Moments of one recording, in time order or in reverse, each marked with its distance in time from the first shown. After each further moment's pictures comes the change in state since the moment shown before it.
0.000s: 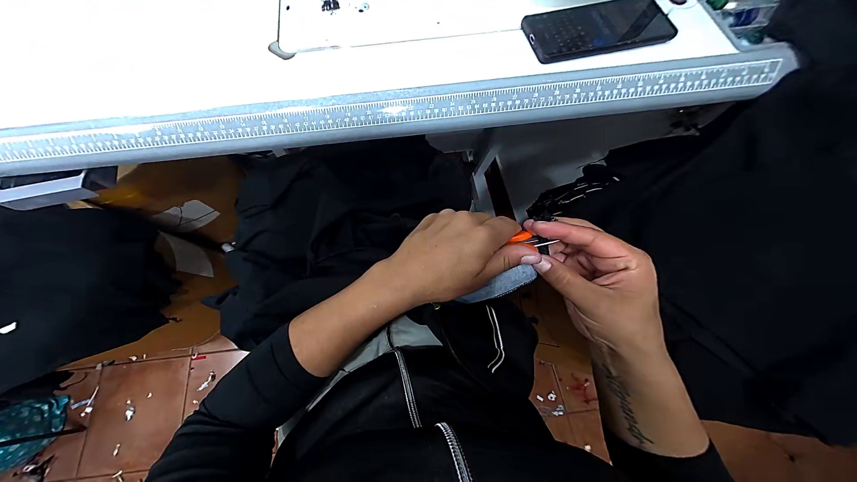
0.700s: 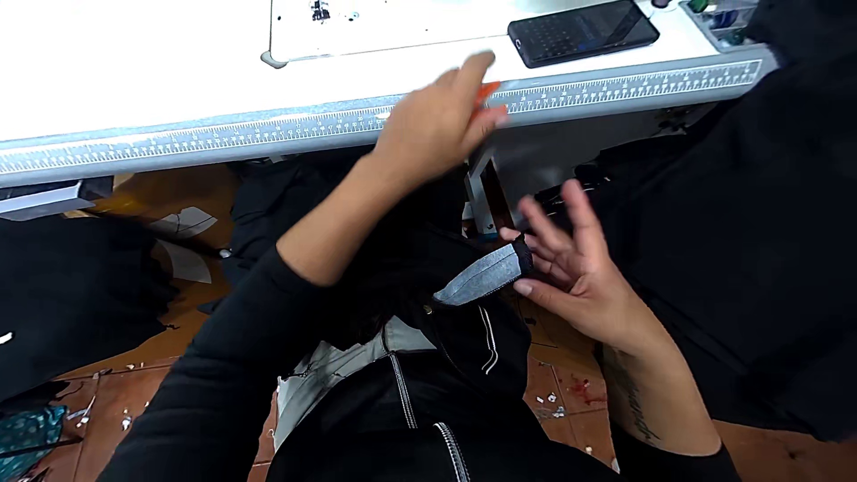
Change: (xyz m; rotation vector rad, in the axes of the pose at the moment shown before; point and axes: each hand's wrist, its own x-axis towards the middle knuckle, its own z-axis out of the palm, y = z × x) left_hand 0.075 -0.046 -0.062 0.303 0.127 -0.188; right_hand -0.002 0.005 -0.024 -0.163 -0.249 0.152
